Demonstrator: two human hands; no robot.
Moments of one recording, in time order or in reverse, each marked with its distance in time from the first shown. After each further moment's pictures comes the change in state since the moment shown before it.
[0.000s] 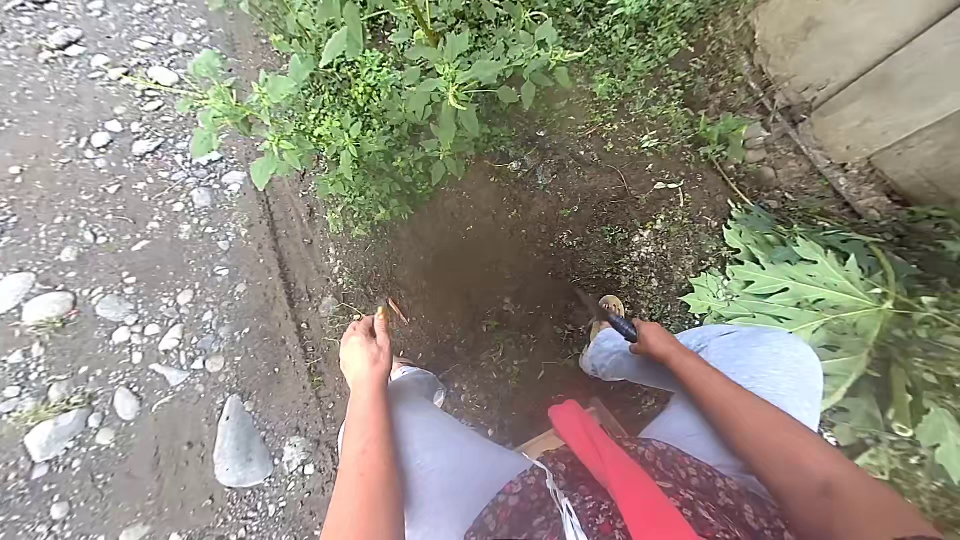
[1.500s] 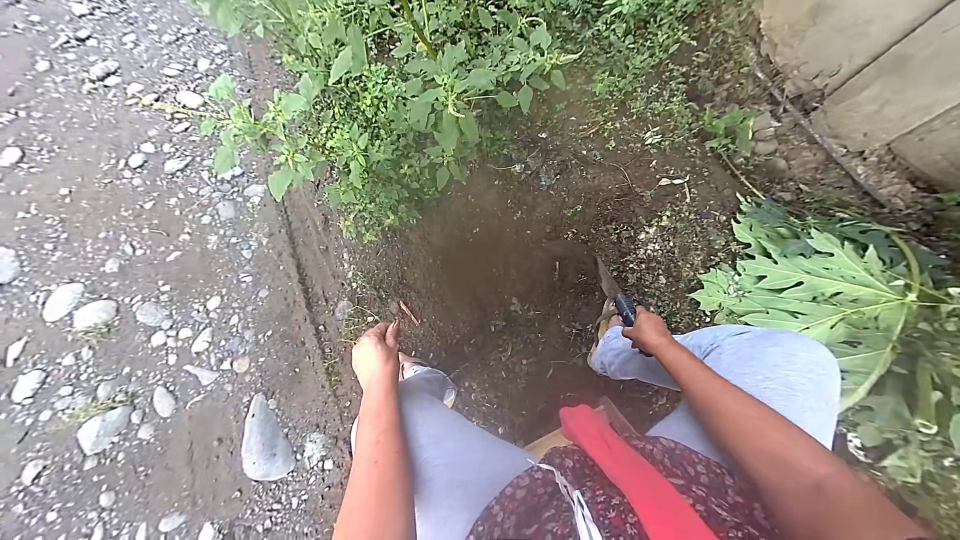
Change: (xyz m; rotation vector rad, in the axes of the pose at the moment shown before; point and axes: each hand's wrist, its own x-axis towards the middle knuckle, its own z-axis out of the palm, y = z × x) left_hand -0.004 0.003 -0.006 0.158 -0.111 -0.093; right_hand -0.004 -0.033 -0.002 0.249 0.123 0.127
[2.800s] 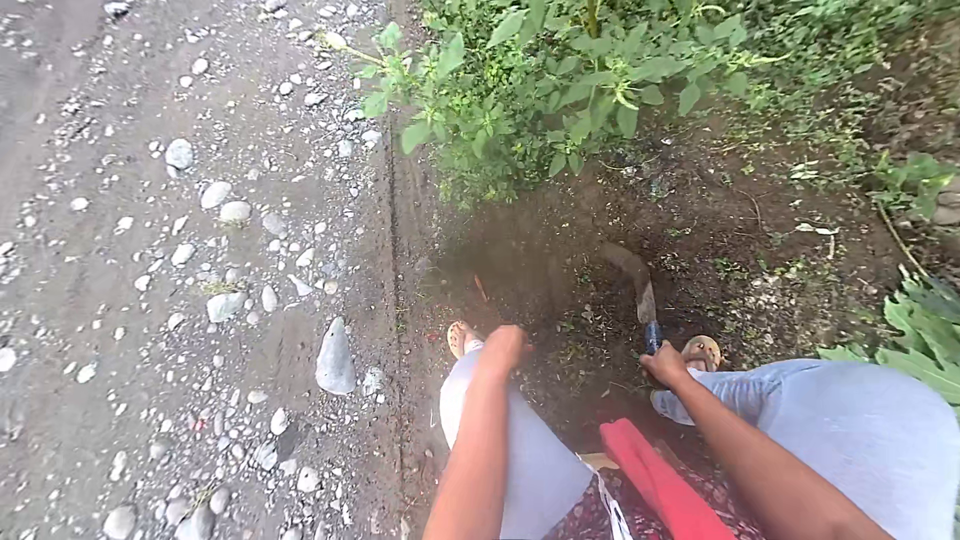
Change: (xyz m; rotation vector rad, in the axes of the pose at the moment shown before) left_hand 0.001 0.013 0.019 0.128 -0.758 0.167; right_hand 0.020 -0.109 0.087 0.093 -0.105 -0.020
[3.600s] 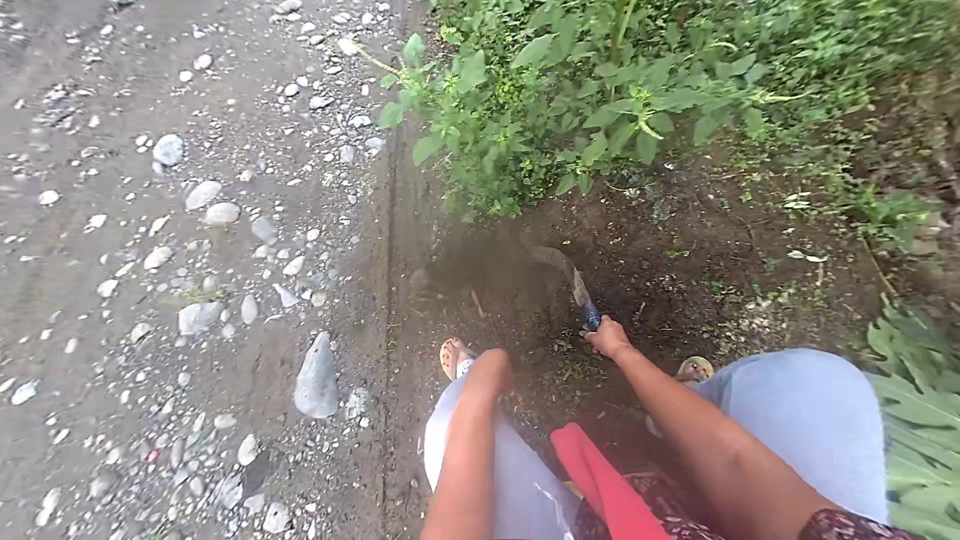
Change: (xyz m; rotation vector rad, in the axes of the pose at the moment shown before) left_hand -0.018 -0.016 -0.022 -0.033 -0.048 -0.089; right_hand 0.012 -0.143 0.029 -0.120 -0.051 -0.168
